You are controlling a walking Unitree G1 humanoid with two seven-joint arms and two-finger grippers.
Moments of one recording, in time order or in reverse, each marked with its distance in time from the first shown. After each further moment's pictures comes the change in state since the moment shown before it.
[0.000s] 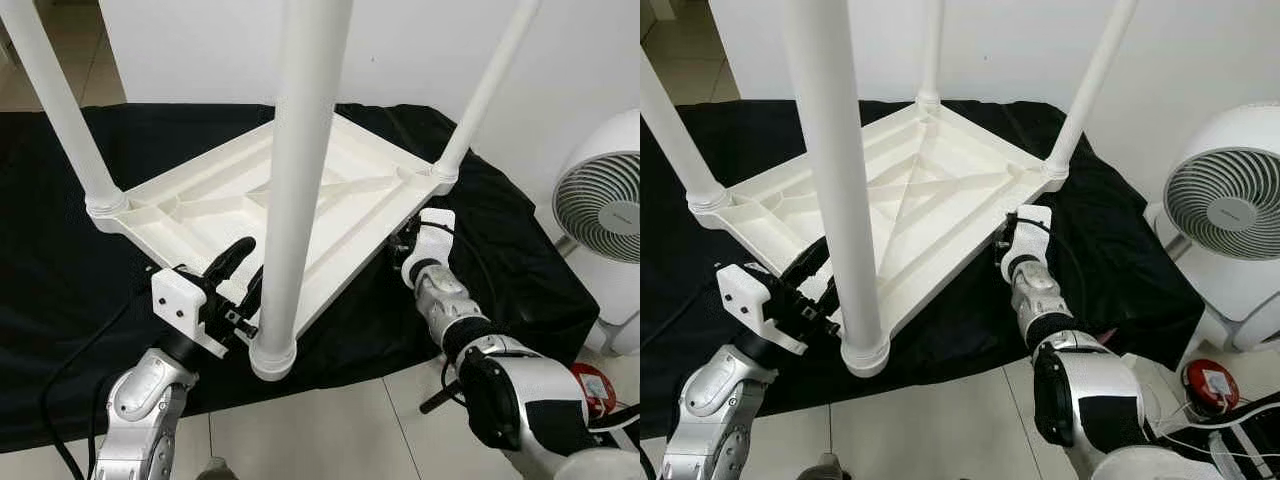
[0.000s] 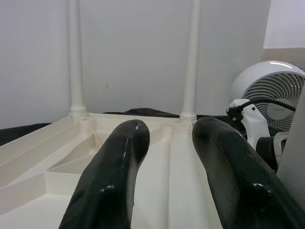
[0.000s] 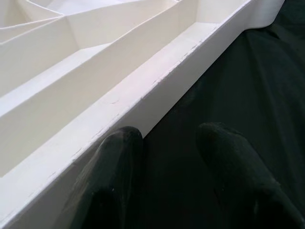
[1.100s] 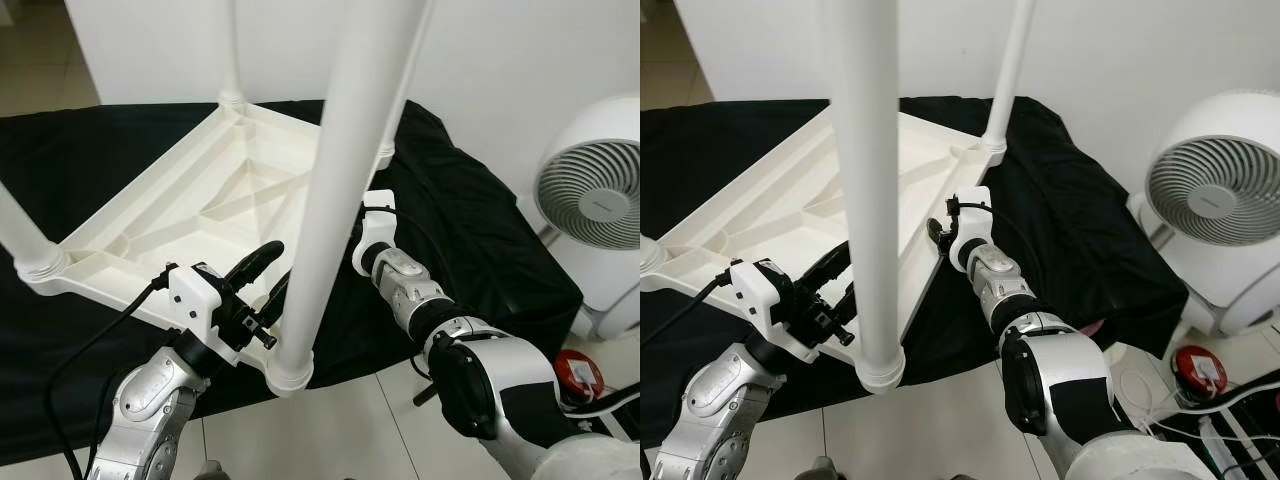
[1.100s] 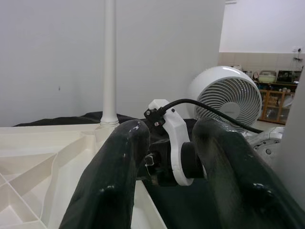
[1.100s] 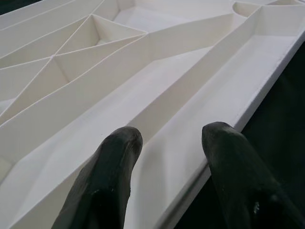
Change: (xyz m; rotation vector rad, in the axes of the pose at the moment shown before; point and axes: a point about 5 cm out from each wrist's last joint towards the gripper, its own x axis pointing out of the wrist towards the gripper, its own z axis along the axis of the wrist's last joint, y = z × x) left arm 0.007 -0.017 0.014 -0.071 -0.006 -0.122; right arm 0.004 0.069 0.016 -0.051 -0.028 0.345
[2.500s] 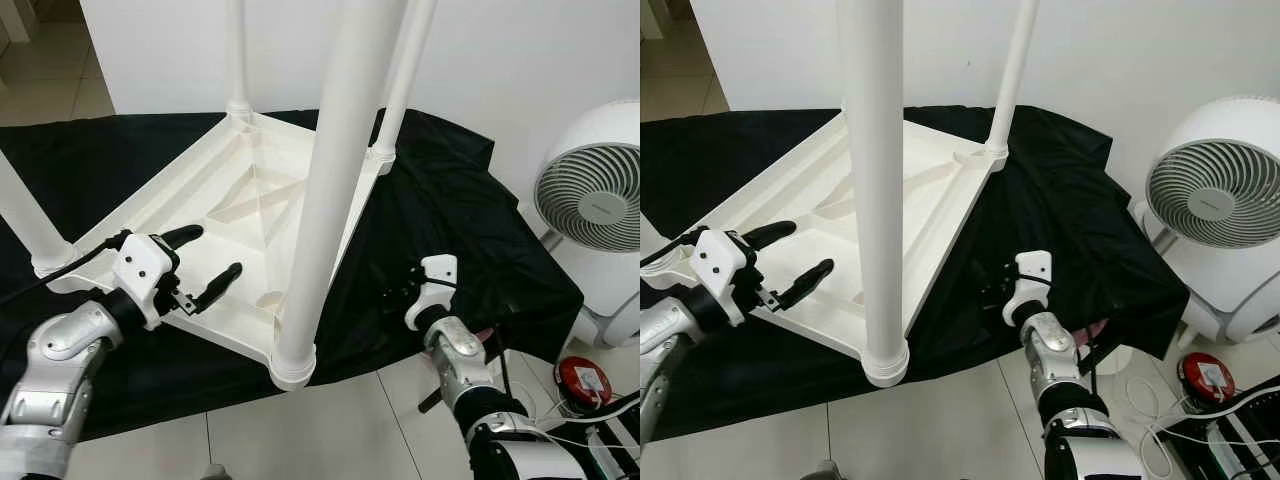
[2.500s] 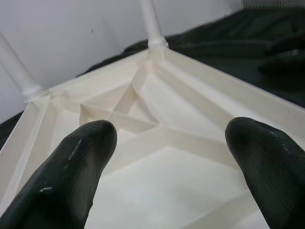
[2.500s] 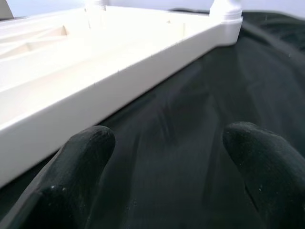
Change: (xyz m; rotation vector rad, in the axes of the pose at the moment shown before) left arm -0.032 0.106 -0.018 0.348 0.426 -0.107; right arm -0.077 -0.059 -0.055 -0.076 -0.176 -0.075
